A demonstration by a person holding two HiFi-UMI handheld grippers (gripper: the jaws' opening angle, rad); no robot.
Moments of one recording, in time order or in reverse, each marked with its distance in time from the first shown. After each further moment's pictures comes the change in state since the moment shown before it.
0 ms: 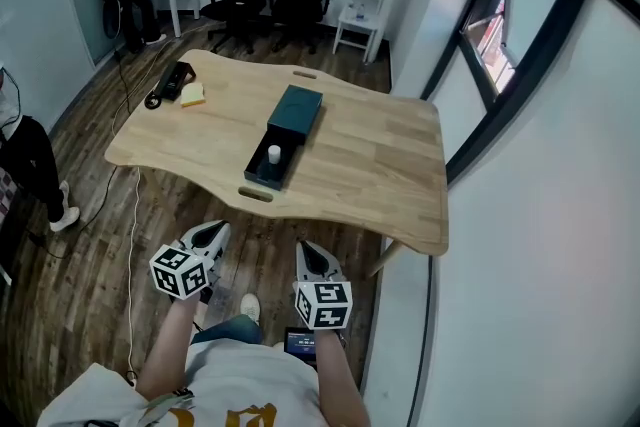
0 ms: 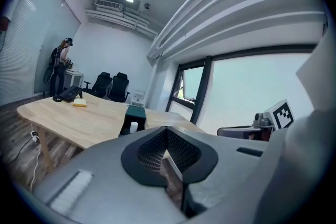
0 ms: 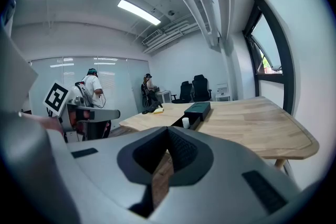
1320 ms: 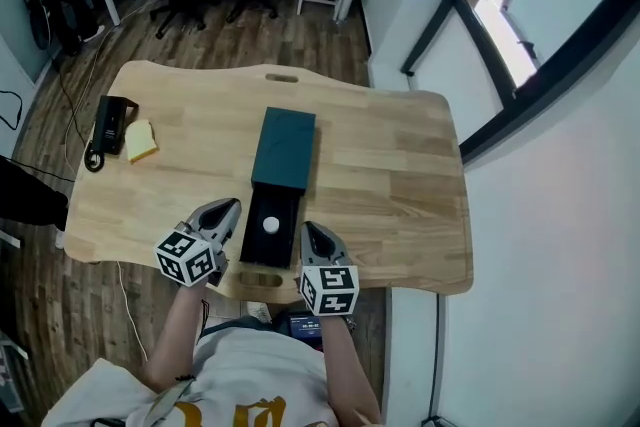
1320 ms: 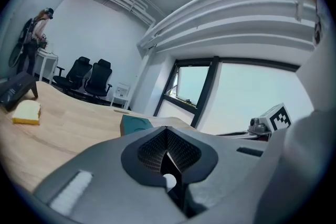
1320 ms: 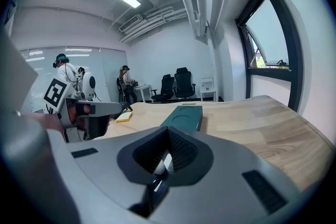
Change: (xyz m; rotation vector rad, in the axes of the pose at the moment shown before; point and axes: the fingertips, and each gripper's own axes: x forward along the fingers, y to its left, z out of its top) left arm 0.298 0.204 0.091 -0.028 0.056 -0.245; right arm 0.308 -0.126 0.075 0.056 0.078 -0.203
